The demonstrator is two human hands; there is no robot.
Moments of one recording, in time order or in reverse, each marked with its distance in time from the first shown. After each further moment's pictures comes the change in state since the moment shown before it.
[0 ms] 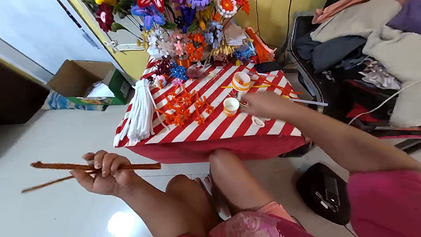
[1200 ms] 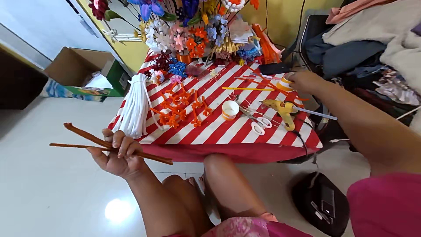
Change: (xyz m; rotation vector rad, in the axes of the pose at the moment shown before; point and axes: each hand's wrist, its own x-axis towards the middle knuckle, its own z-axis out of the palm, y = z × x) left_hand 0.008 -0.052 -0.017 -0.044 -0.070 -0.228; right_hand 0.050 0.238 0.011 -0.119 0.096 0.240
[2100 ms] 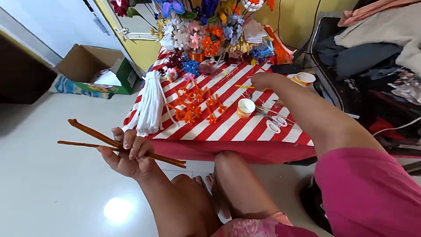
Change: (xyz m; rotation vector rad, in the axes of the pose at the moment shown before) left_hand -0.008 0.019 0.018 -0.063 -0.039 0.009; right_hand 0.092 -0.180 0.002 -0.268 -0.365 -0.112
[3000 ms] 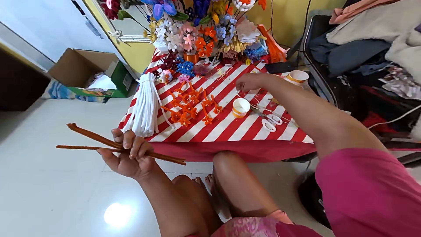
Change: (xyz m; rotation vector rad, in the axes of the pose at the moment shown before) left_hand 0.003 -0.010 -0.009 0.001 -0.010 -0.007; right_hand -0.001 -0.003 0.004 0.306 0.191 -0.416
